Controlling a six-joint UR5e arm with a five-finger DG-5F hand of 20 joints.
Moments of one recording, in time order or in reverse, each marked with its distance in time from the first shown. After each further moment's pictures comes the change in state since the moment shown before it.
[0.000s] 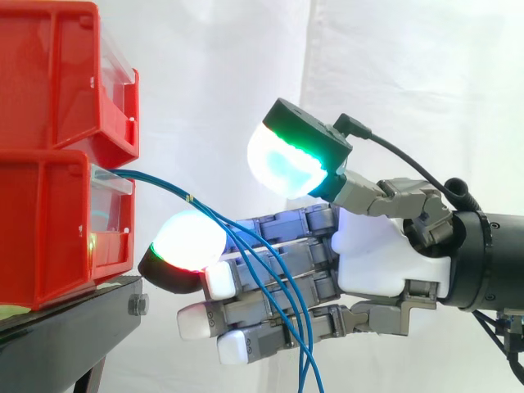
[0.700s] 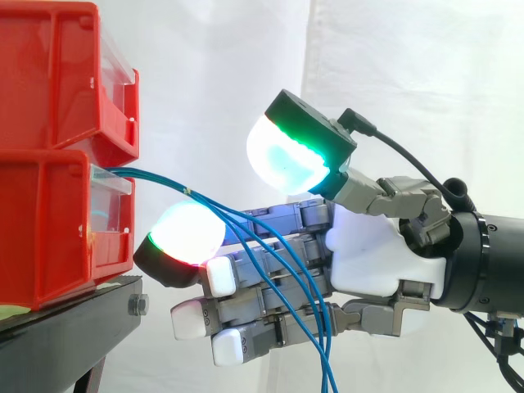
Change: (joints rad) arm -0.005 -0.014 0.010 0.033 -0.056 -0.027
